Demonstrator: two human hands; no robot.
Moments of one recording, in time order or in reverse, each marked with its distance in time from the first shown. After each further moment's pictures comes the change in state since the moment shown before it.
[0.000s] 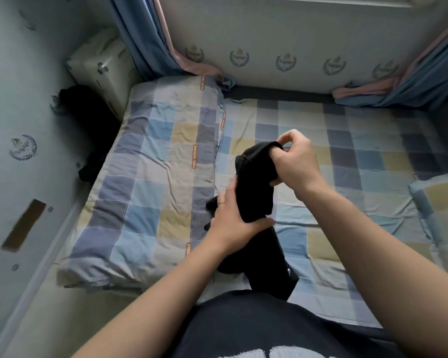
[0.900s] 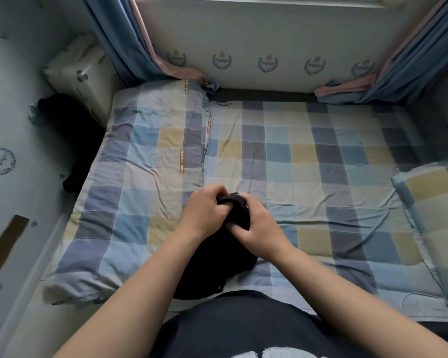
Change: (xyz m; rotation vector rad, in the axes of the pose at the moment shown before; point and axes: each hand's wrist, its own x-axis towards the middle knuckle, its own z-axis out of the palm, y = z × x) left_hand 0.025 0.017 -0.032 0.351 0.073 0.121; right_hand -0.079 0.093 0.029 -0.299 -0.294 -0.168
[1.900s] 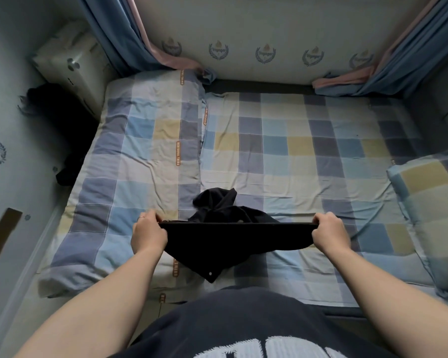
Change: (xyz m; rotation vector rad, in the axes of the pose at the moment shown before) left_hand -0.018 -0.175 0.016 0.367 0.195 -0.539; right_hand -0.030 0.161 -0.077 -0.587 0.127 0.655
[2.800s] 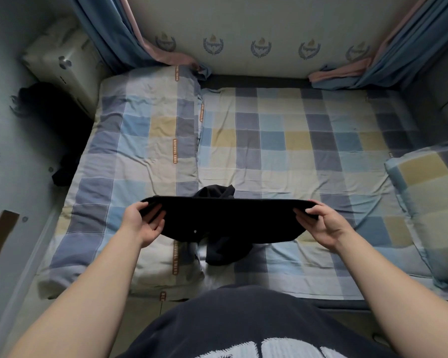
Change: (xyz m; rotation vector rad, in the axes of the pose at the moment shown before) left_hand 0.032 0.008 -0.031 -1.481 -0.474 -0.713; right_hand 0.006 -0.010 -0.015 1.714 -0.391 0.425
